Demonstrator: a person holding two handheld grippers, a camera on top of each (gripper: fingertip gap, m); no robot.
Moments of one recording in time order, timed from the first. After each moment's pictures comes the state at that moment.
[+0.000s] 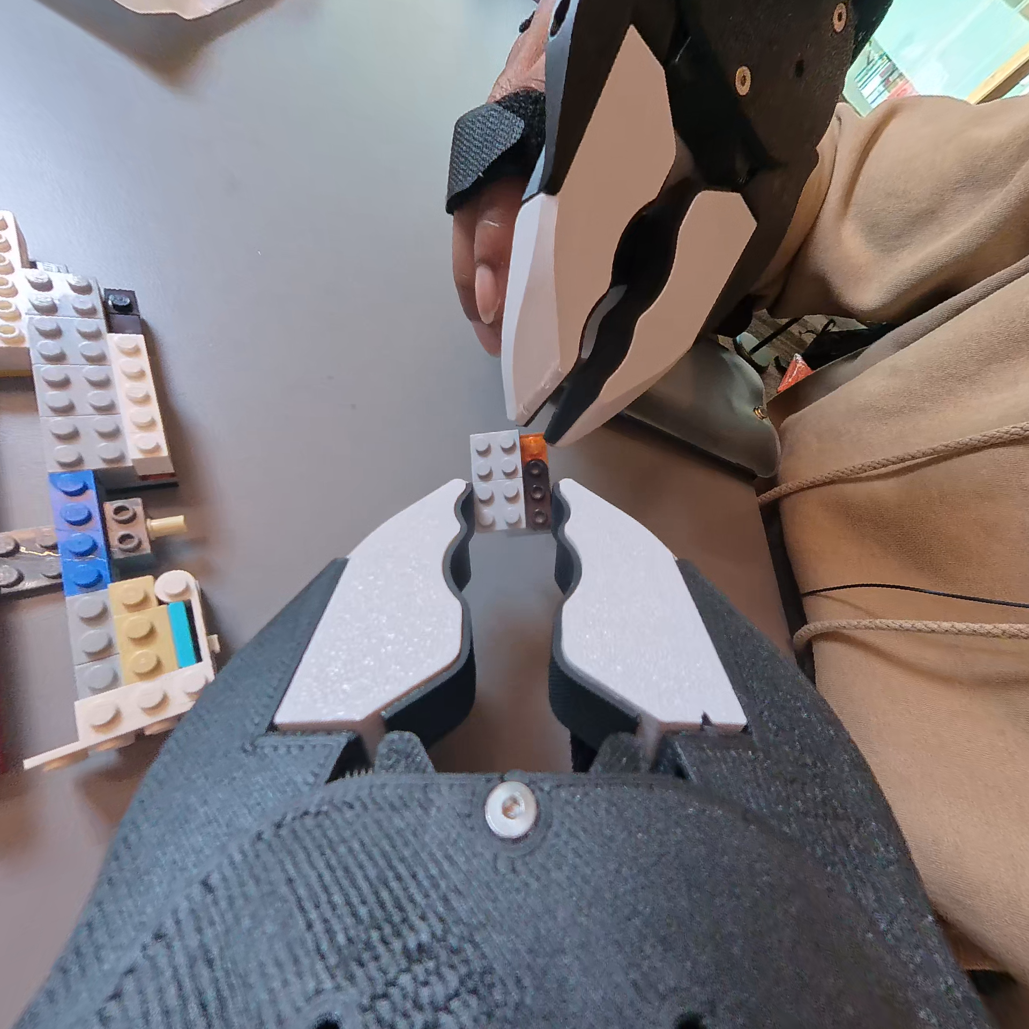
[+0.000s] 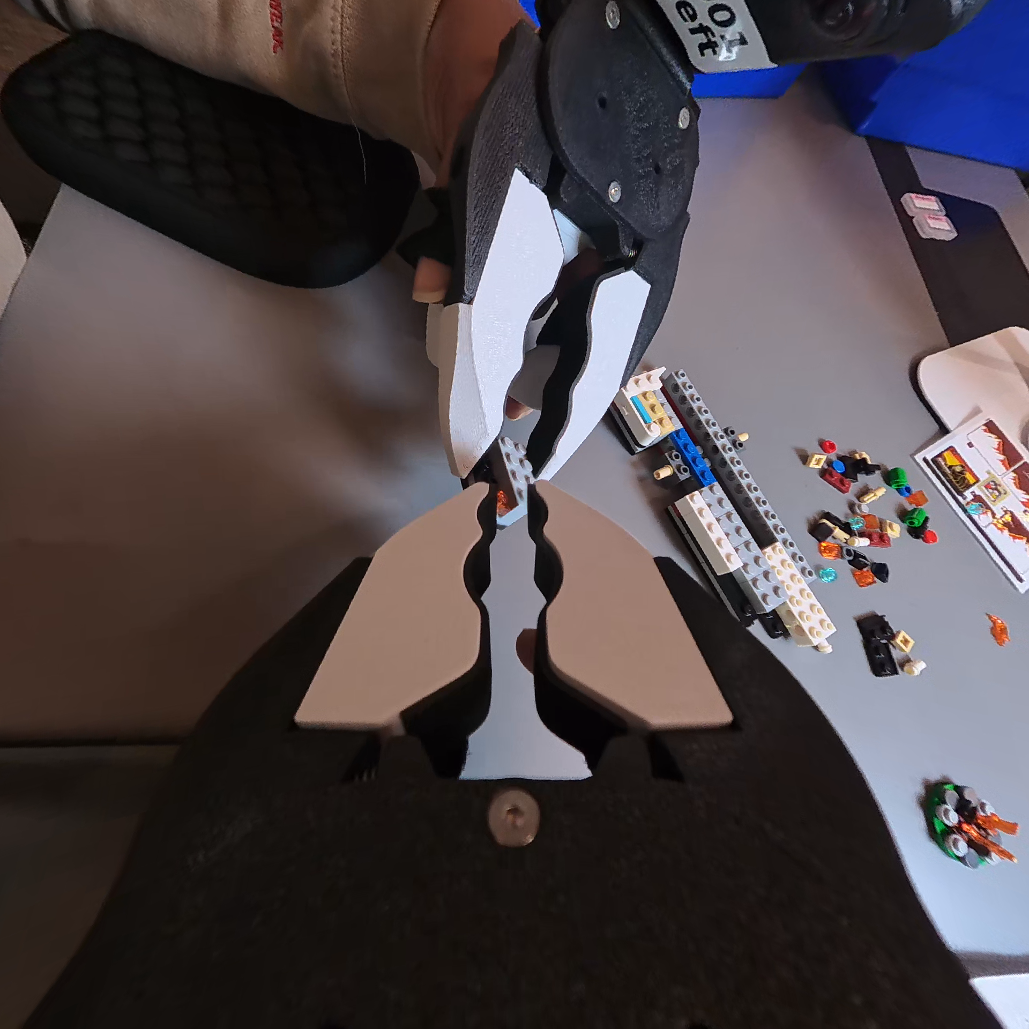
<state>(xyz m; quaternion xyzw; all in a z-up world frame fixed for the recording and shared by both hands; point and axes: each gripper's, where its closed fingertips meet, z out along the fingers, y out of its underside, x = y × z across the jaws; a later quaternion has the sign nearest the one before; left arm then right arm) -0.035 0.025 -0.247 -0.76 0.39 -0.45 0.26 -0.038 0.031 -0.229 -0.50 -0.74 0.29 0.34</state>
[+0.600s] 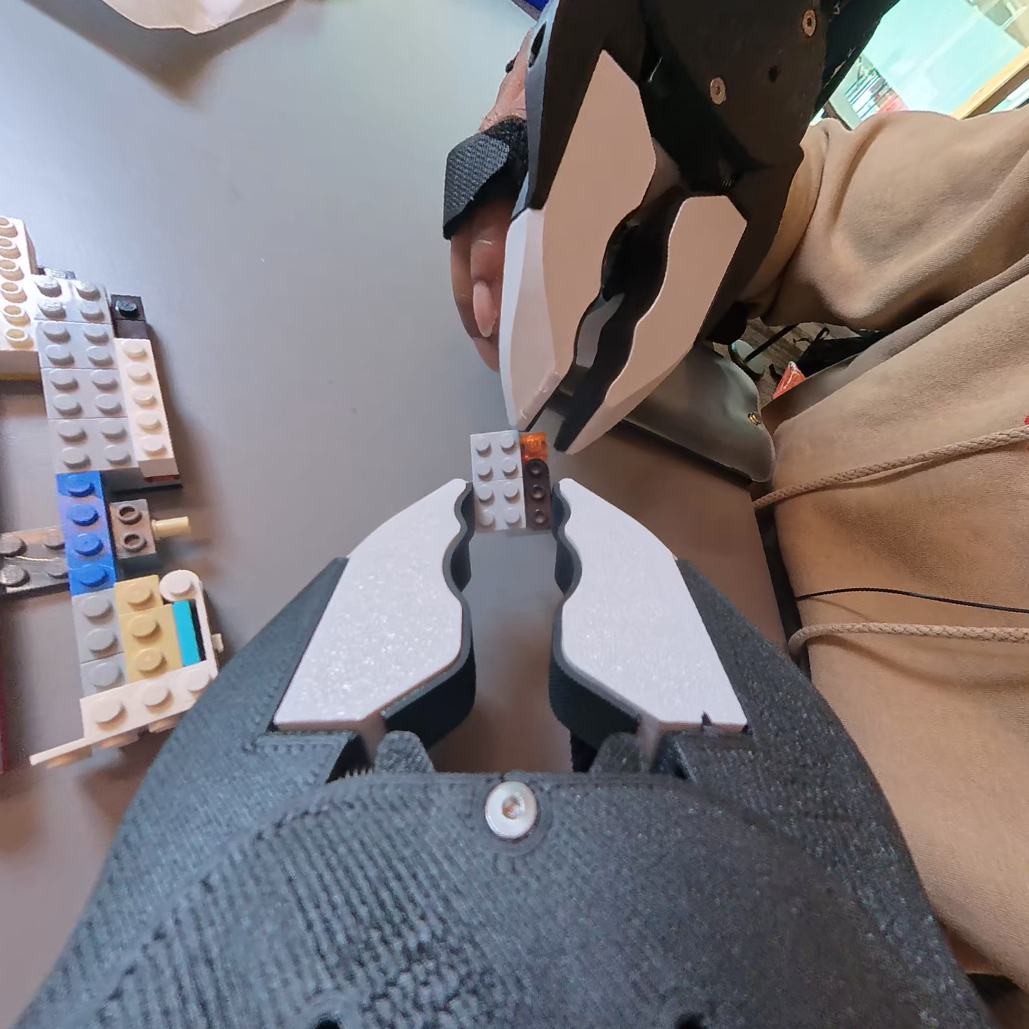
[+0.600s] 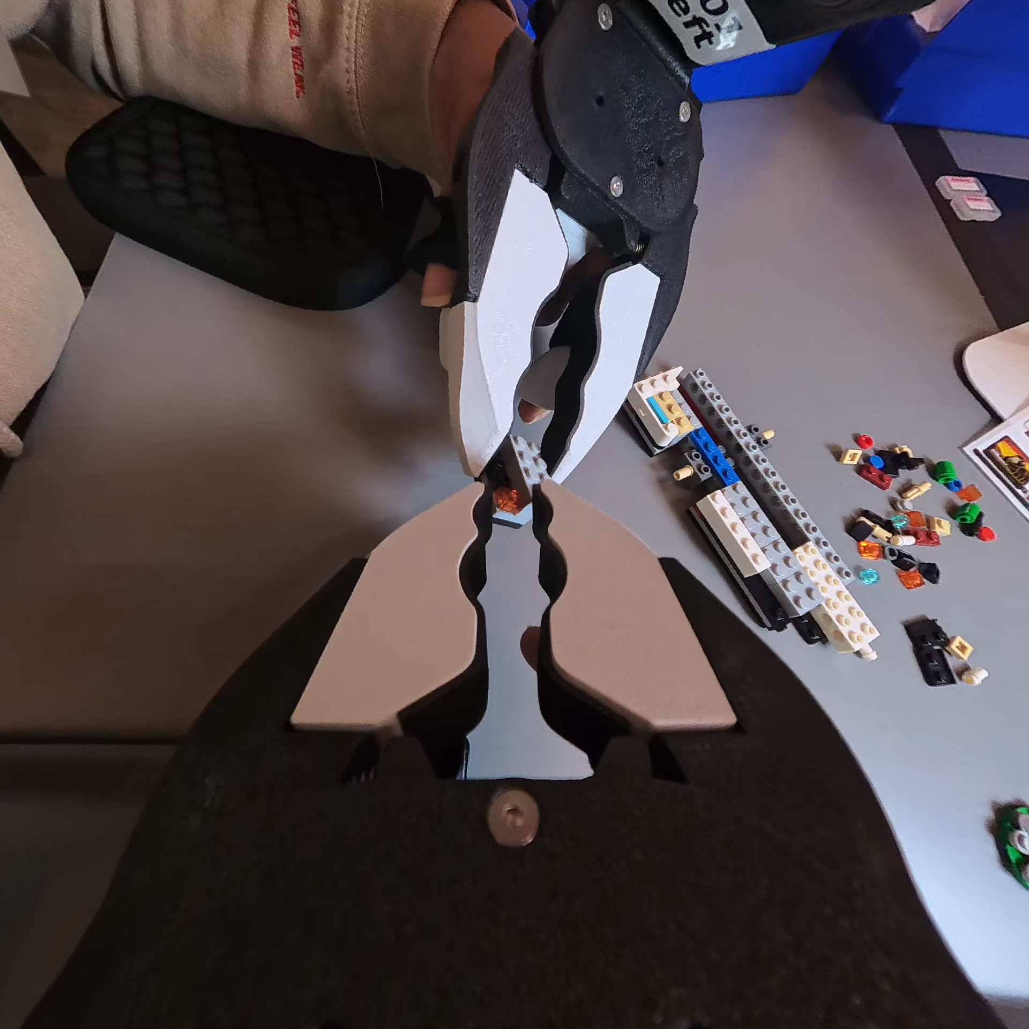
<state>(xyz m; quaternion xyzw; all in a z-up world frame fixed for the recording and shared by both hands) -0.036 0.026 -0.244 -0.76 0.39 -0.45 0.27 -0.037 0.027 -0.228 -0.51 -0.73 0.33 0.32</state>
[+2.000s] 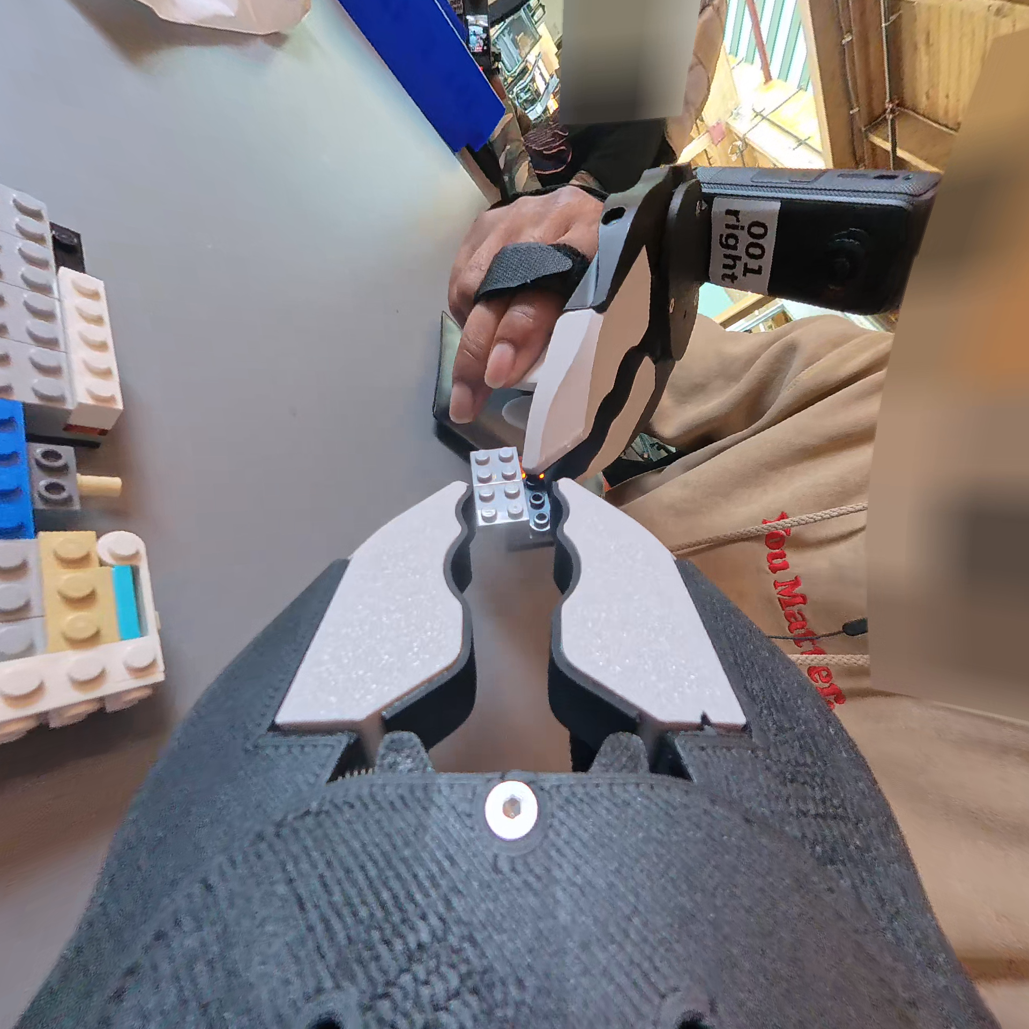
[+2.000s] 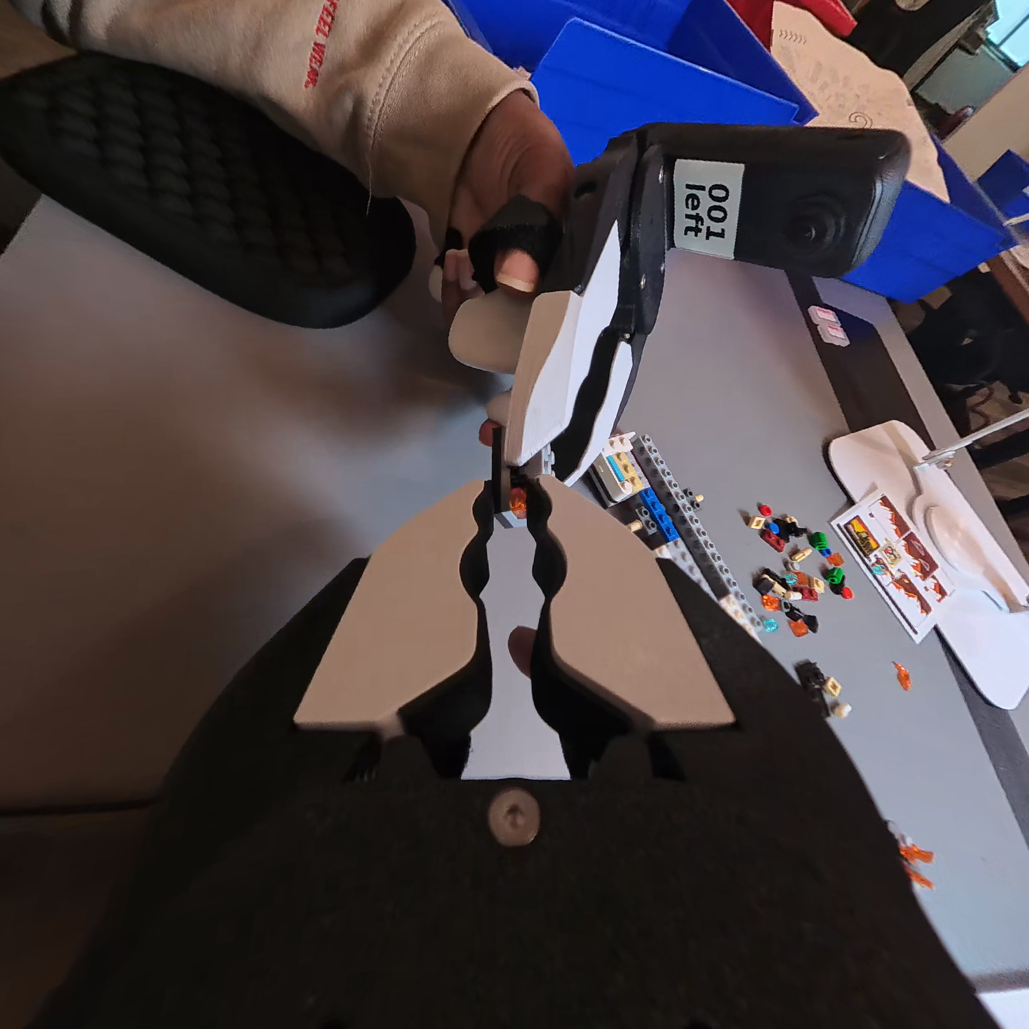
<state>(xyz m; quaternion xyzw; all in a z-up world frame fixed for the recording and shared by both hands) -0.043 0.027 -0.217 -0.72 0.26 -0.61 0.20 -0.047 0.020 -0.215 -0.45 -0.74 0.28 0.42</state>
